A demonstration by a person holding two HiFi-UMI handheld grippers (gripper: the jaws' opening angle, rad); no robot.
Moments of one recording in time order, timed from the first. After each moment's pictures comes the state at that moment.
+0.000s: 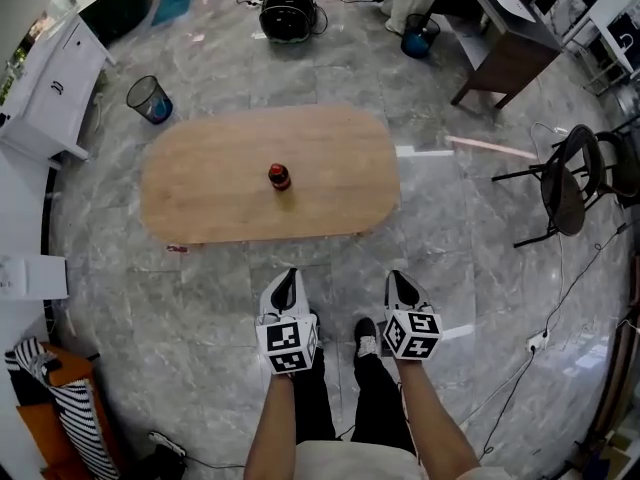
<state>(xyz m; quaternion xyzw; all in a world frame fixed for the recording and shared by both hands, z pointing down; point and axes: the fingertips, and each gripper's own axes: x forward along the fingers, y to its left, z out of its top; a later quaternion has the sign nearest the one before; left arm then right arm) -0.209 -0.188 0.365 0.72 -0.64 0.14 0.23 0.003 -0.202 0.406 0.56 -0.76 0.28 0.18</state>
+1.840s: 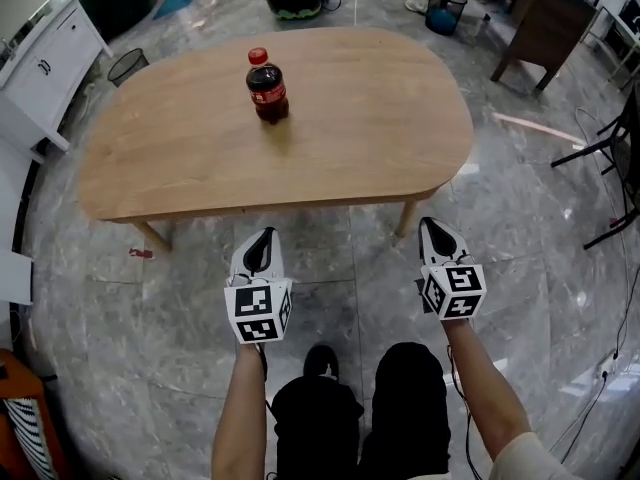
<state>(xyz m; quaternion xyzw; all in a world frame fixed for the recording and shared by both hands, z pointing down) -0.288 -0.254 0.762 0.74 -0.65 0.13 0.09 -0.005 -0.308 0.788 0.52 -0.84 0.10 0.13</state>
